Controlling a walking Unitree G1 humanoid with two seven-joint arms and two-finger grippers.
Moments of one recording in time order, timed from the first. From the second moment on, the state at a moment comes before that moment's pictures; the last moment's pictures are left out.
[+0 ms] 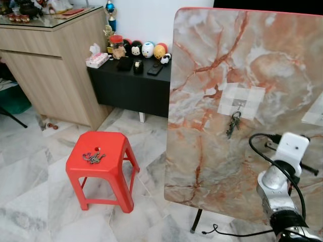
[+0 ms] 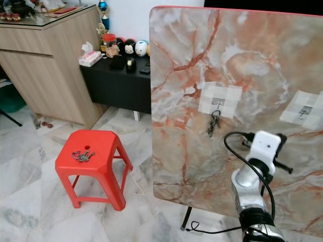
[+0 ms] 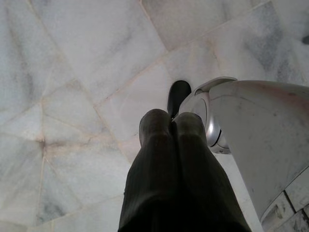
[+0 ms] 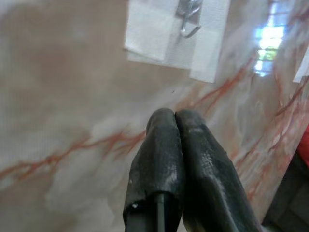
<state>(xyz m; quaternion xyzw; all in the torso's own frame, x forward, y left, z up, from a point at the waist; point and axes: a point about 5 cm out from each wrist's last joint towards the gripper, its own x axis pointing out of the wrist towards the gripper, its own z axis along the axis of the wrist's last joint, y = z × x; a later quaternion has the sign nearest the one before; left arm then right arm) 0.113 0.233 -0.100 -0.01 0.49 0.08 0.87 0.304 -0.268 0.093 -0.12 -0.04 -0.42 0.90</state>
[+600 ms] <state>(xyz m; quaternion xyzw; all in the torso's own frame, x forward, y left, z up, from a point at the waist) 0.115 0.232 -0.100 -0.01 0.49 0.07 0.87 0.318 -0.265 0.128 -0.25 -0.12 -0.41 0.87</state>
